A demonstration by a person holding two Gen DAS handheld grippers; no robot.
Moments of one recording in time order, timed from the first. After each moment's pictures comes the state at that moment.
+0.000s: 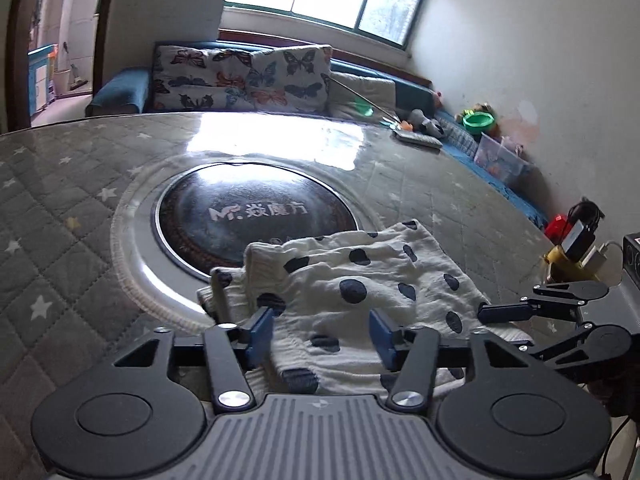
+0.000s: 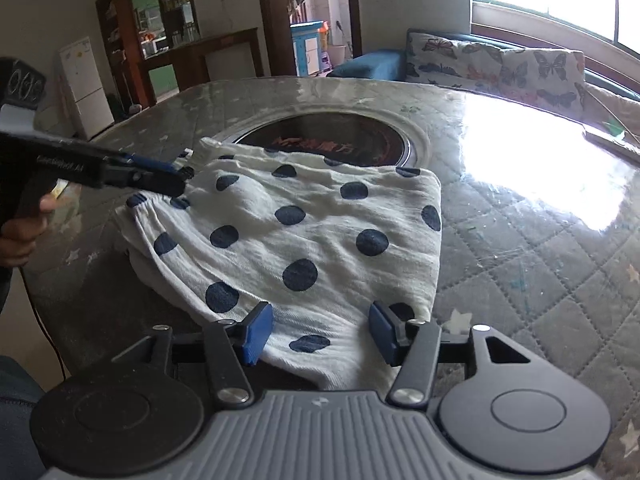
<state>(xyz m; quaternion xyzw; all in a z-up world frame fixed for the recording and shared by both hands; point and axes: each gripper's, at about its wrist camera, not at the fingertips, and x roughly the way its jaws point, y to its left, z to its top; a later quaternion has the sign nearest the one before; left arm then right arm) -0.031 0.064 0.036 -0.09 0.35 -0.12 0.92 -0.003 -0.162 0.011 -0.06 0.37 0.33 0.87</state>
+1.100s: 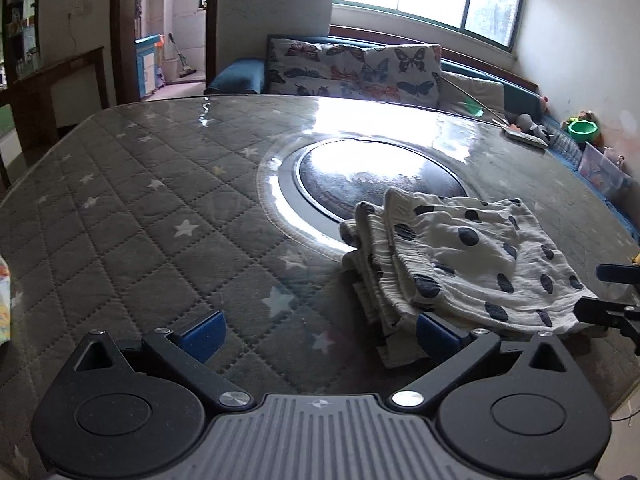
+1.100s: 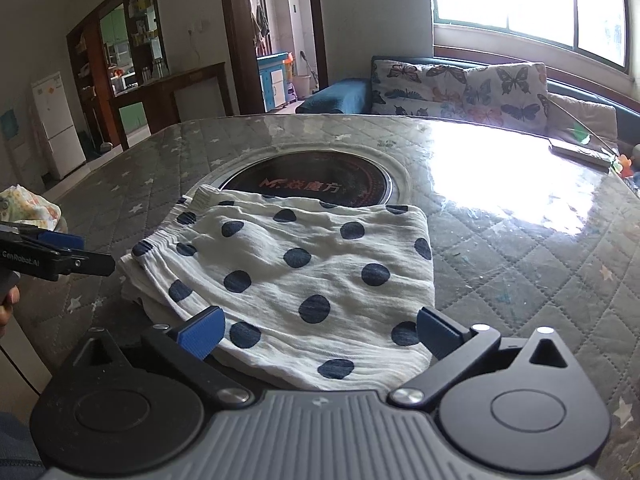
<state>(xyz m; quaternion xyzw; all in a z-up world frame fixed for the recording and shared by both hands) -0.094 0.086 0.029 -0.07 0.37 0.06 0.92 -0.026 -0.152 0.030 -0.03 0.33 0.28 0.90</state>
